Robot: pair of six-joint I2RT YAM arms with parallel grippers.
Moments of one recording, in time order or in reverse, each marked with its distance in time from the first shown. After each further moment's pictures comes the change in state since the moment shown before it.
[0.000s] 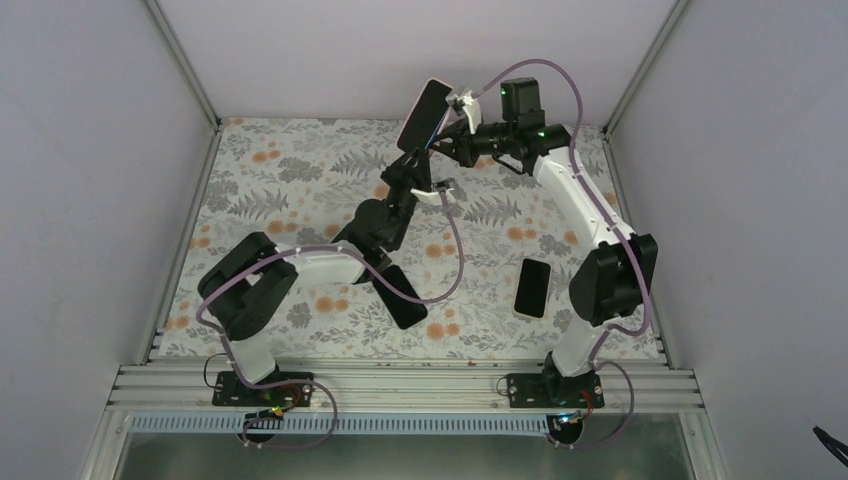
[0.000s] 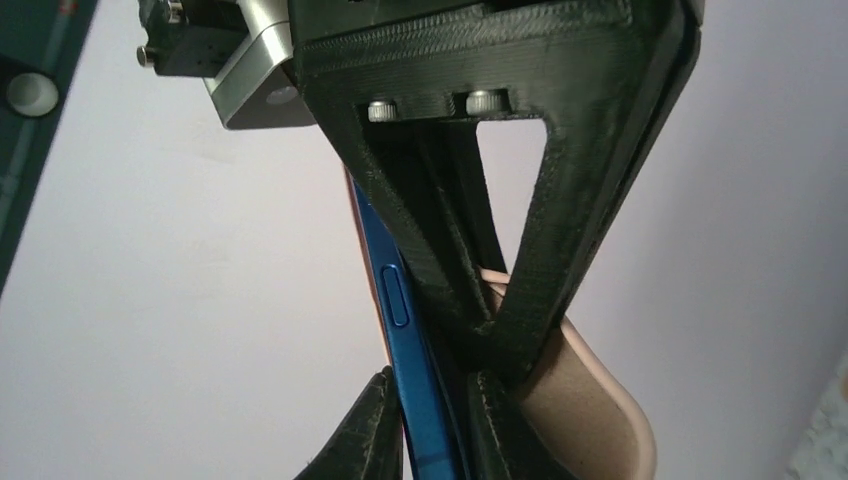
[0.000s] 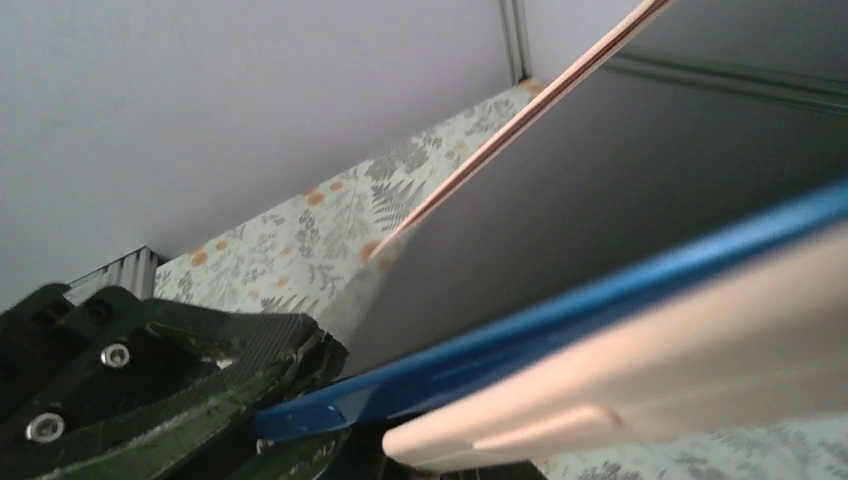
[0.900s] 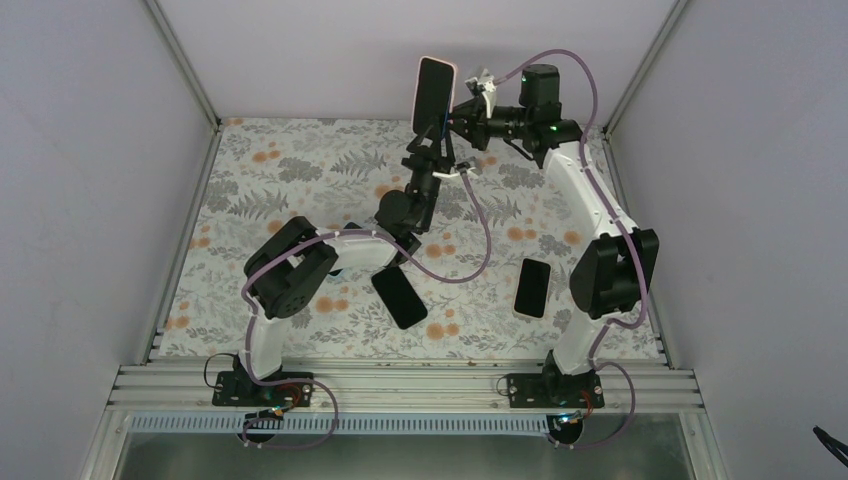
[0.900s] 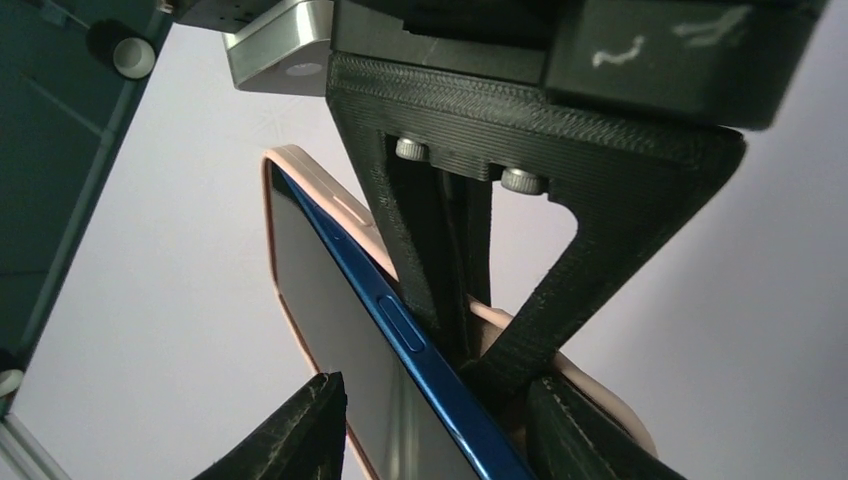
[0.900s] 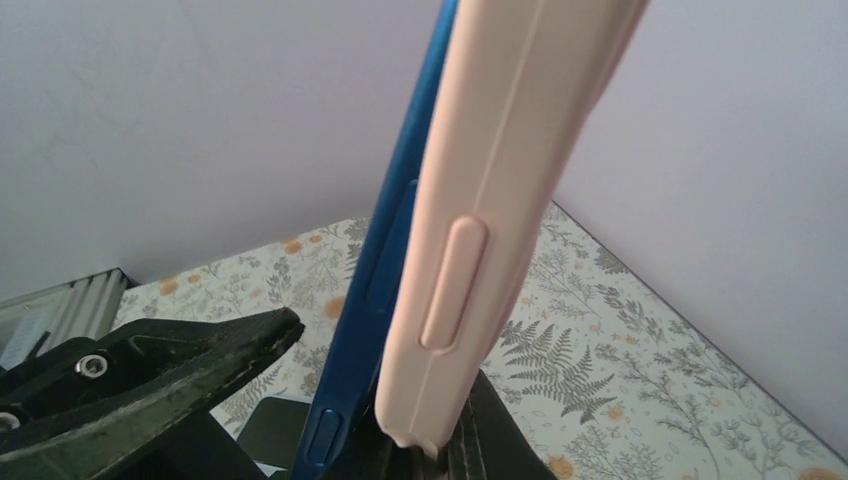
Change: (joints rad) left arm -0.012 0.226 0.263 0.145 -0.058 0.032; right arm -0.049 0.046 0.030 0.153 -0.144 -0.023
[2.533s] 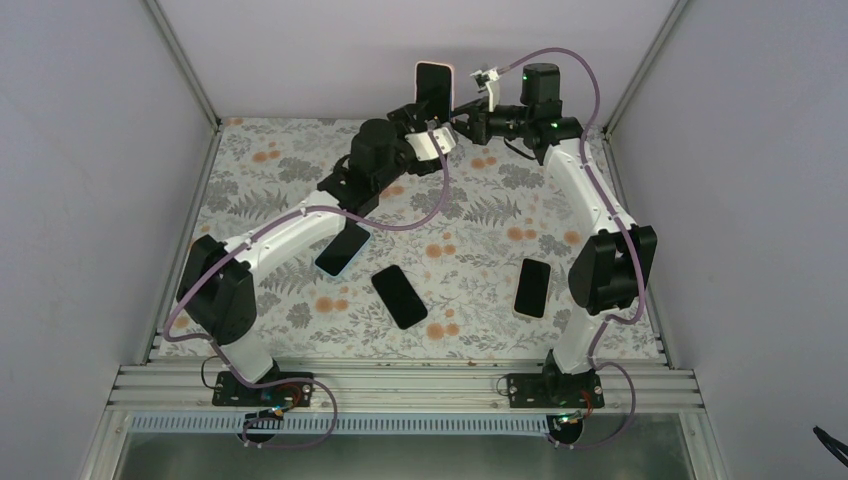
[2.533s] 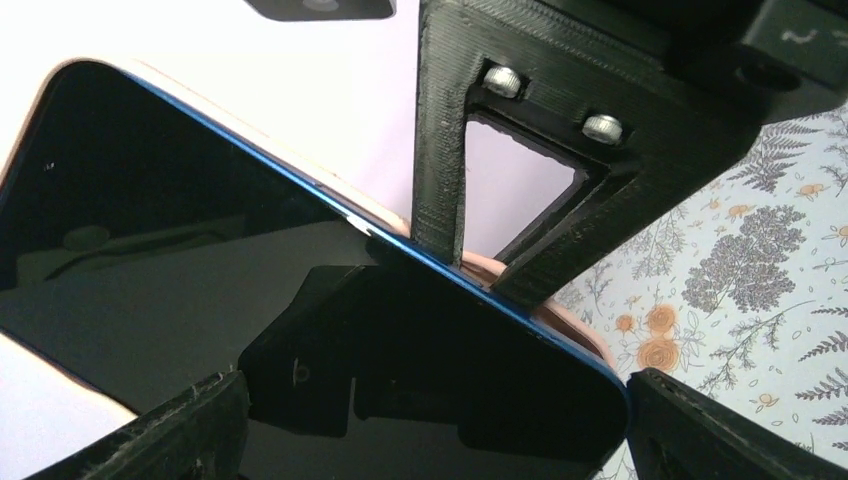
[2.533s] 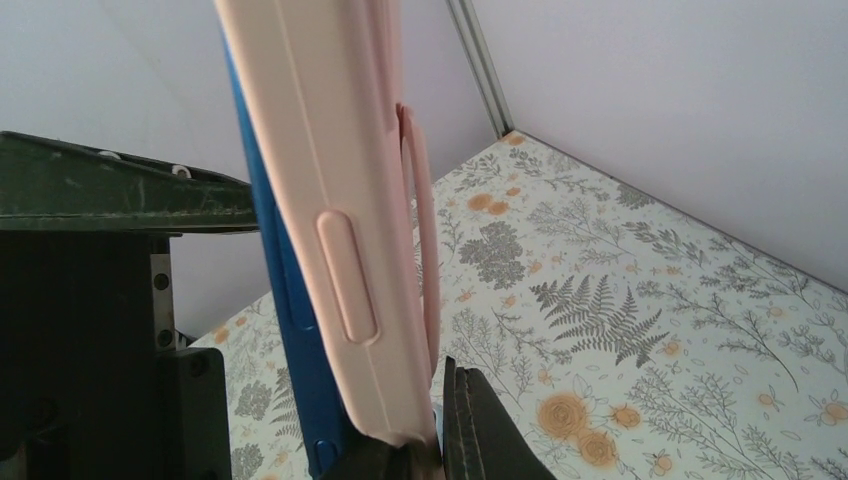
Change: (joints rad) left arm 0.154 -0.329 0.154 -1.197 0.460 -0.713; right arm -0.018 0.024 0.035 -0.022 0.027 0.250
